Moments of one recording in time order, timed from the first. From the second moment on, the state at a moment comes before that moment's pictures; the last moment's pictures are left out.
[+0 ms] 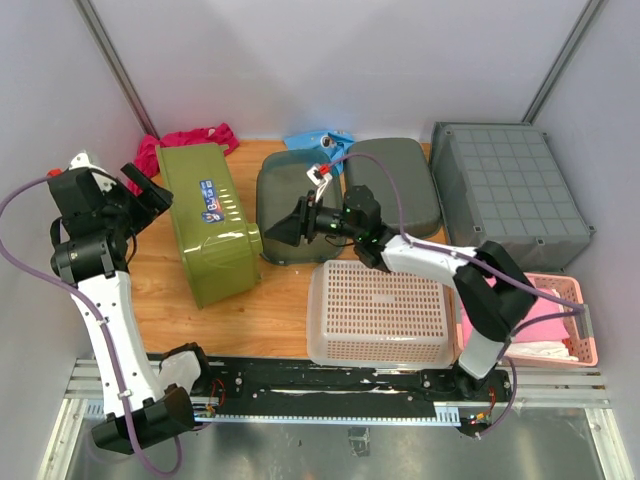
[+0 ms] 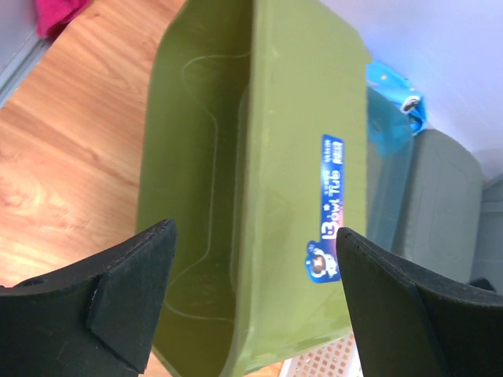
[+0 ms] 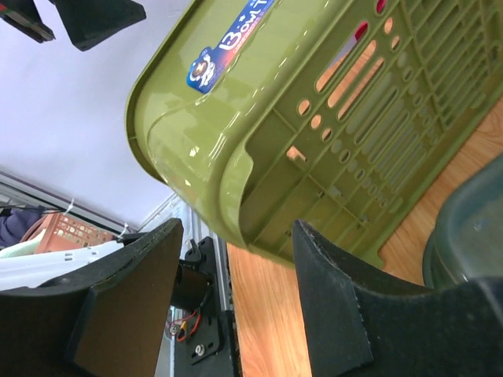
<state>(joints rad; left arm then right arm) 0.40 0.97 1.36 -0.91 0.20 -0.43 0.79 1.69 1.06 0.65 -0.57 0.71</state>
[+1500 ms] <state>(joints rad) 0.38 1.11 1.67 -0.82 0.34 -0.48 1.03 1.77 1.68 -0.13 -0.36 0.34</state>
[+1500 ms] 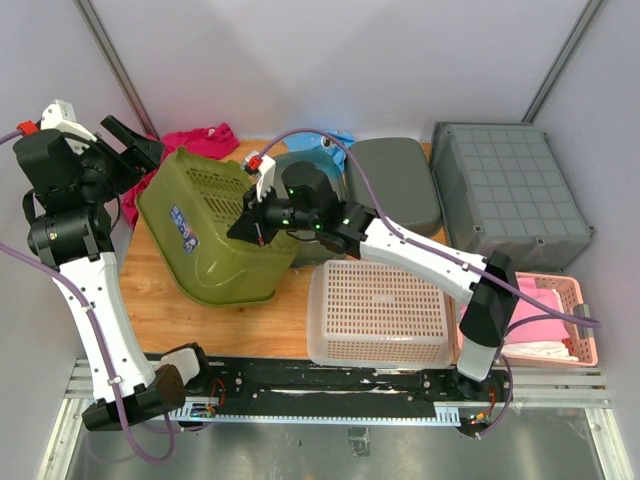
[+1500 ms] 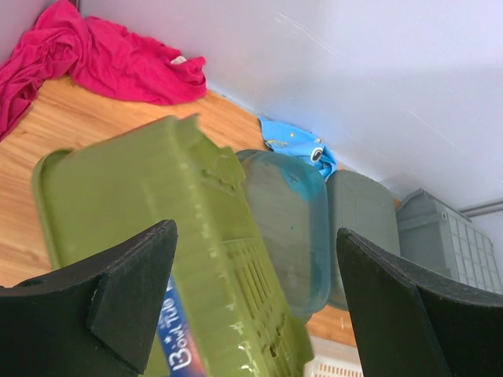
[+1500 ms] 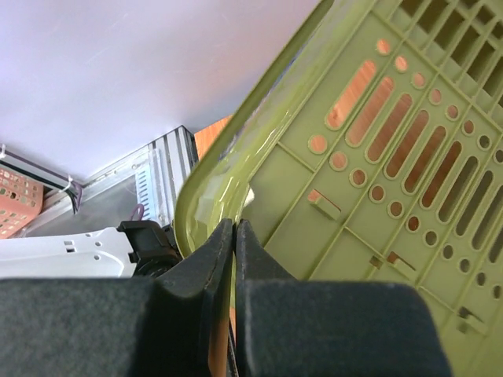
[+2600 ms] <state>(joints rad) -0.16 1.24 1.65 -0.82 -0.02 -0.41 1.04 1.39 1.28 -0.39 0.18 0.18</state>
